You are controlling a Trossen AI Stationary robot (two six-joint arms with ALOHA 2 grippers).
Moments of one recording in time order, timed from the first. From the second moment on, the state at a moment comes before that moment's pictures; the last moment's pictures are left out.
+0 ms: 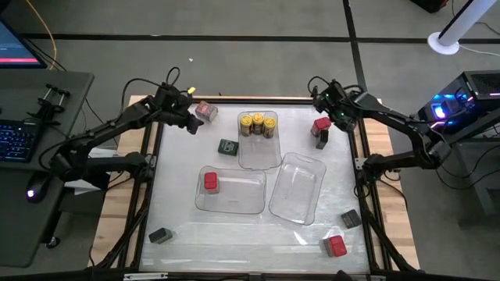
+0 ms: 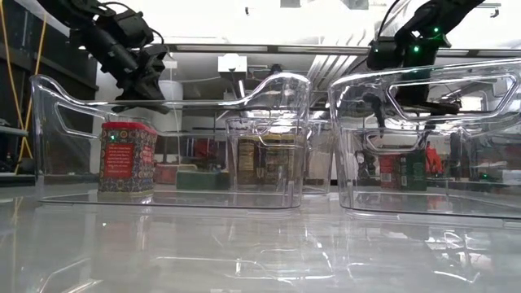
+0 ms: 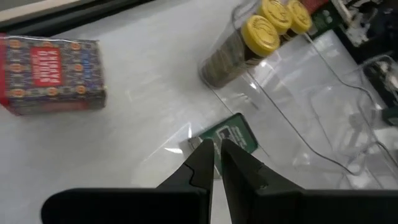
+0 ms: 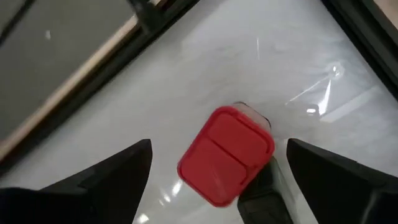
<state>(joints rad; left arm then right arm) 0.82 1.05 0.75 -0.52 0.36 -0.26 -0.84 1.27 0.92 -0.85 0.18 1.35</state>
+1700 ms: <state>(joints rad) 0.82 1.05 0.75 -0.58 0.38 -0.28 -0.91 1.30 0.99 -0.65 0.25 0.97</state>
